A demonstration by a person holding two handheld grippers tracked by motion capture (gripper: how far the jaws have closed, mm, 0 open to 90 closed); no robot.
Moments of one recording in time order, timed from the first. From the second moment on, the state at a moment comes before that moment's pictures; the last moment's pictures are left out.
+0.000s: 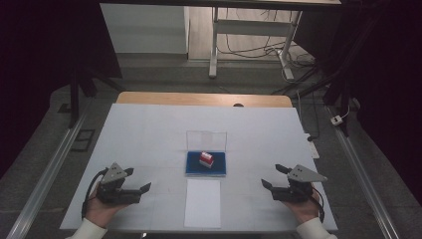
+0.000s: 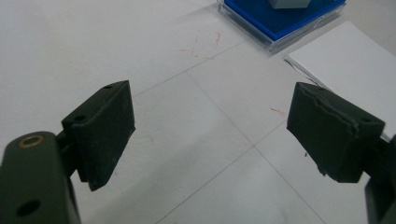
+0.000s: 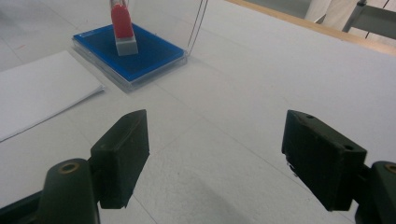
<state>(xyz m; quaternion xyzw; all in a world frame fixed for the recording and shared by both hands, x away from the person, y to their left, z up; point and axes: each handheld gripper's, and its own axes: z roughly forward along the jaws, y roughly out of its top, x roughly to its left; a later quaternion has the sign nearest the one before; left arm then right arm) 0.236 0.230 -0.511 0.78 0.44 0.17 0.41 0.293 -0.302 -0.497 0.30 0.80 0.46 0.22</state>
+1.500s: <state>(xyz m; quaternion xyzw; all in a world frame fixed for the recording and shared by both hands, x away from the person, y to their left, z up) 0.236 0.226 -0.510 0.79 0.43 0.15 0.41 0.296 -0.294 -0.482 0.29 0.80 0.48 0.21</state>
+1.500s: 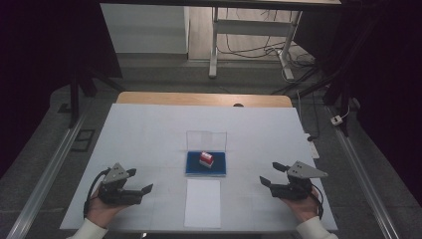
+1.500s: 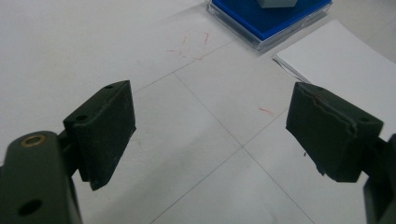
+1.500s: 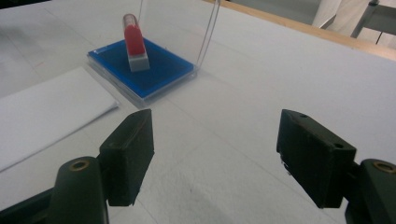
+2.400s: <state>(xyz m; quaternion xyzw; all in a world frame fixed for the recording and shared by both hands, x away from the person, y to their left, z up) 0.238 0.224 -0.512 0.79 0.43 0.15 0.40 0.317 -0.231 -0.446 0.25 0.83 0.48 0.16</state>
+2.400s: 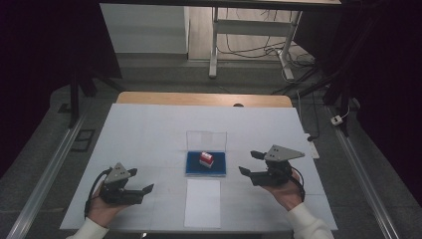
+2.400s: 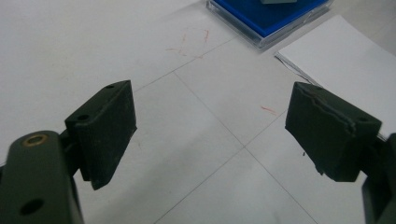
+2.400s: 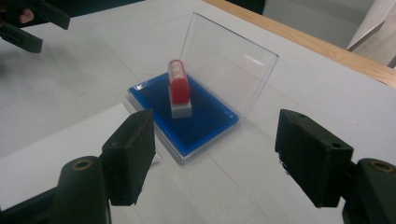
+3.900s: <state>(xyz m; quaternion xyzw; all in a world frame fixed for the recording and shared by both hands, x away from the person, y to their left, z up) 0.239 0.223 -0.514 0.80 0.42 0.16 0.40 0.361 -0.131 -0.464 0.21 0.87 0.42 0.11</state>
